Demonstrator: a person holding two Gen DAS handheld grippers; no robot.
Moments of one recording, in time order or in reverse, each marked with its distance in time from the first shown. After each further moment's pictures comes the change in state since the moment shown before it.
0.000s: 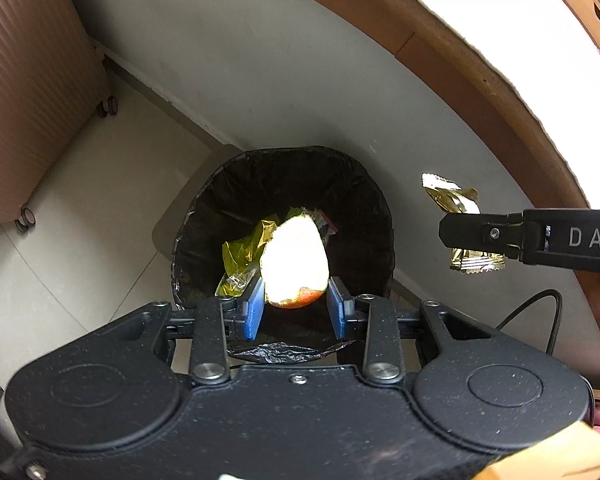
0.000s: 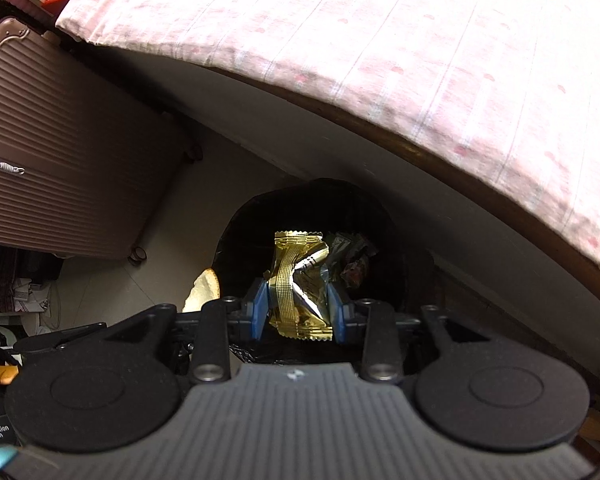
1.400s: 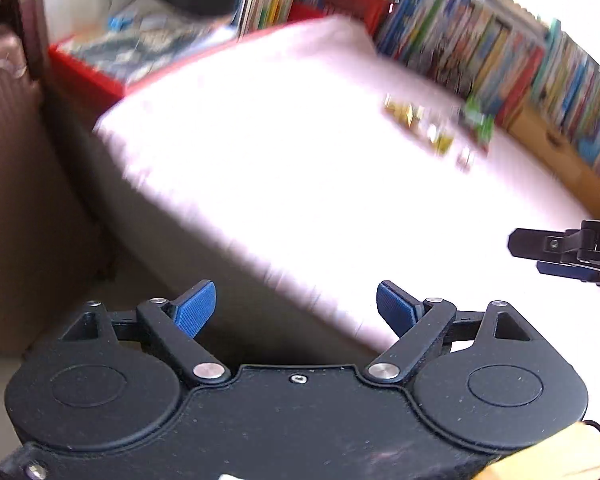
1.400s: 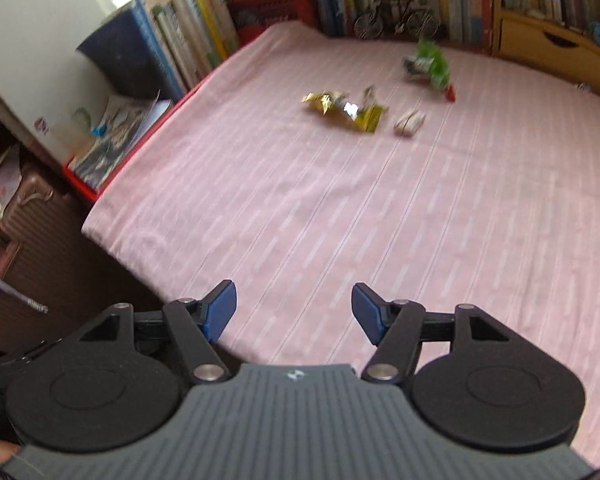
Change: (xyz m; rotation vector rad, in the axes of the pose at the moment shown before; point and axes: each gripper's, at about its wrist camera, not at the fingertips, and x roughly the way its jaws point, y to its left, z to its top) left arm -0.117 -0.062 0.101 0.035 -0.468 -0.019; right arm -0.149 -0.062 0.095 0.021 -0.452 -0.004
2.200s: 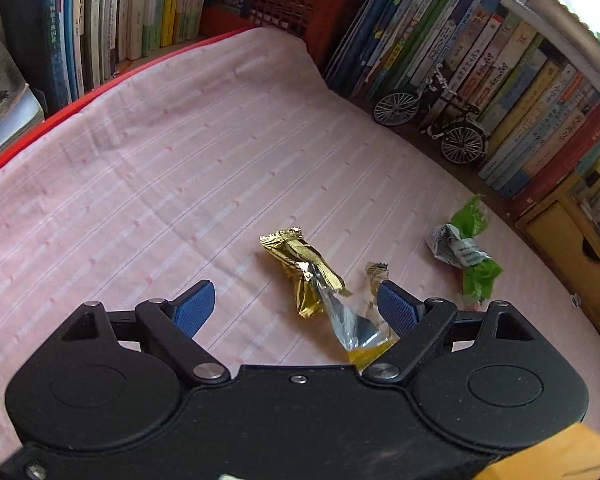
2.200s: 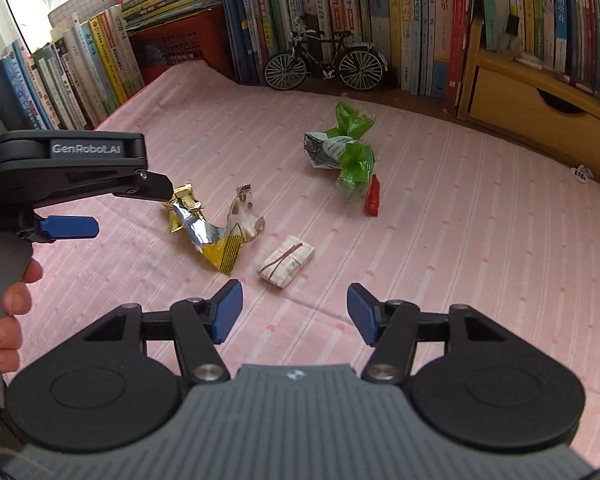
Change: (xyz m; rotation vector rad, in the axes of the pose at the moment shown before) left arm 0.234 -0.163 0.207 -0.084 0.074 0.033; right arm 0.118 -0.105 0.123 -0.043 -0.028 -0.111
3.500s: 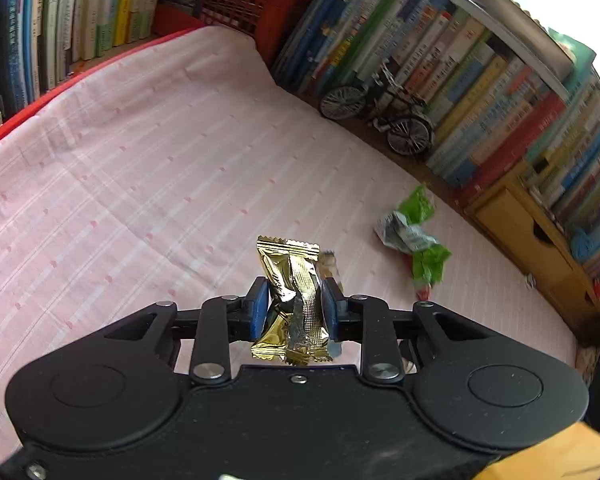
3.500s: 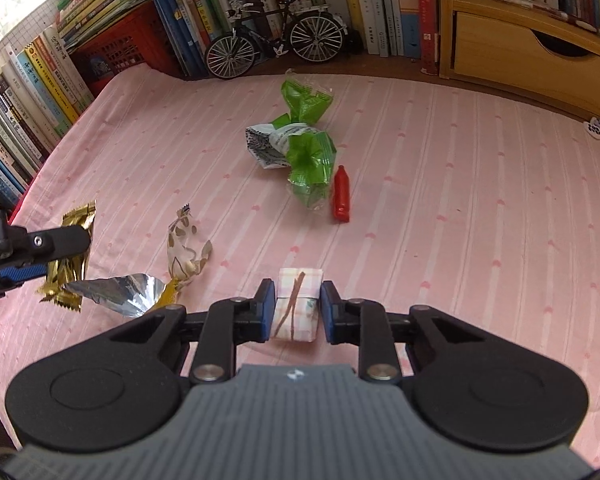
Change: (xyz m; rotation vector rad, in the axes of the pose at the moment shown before) left arm -0.022 -0.002 -0.012 0.086 0.013 -0.175; right arm 0.047 -0.038 0.019 0.145 0.058 0.008
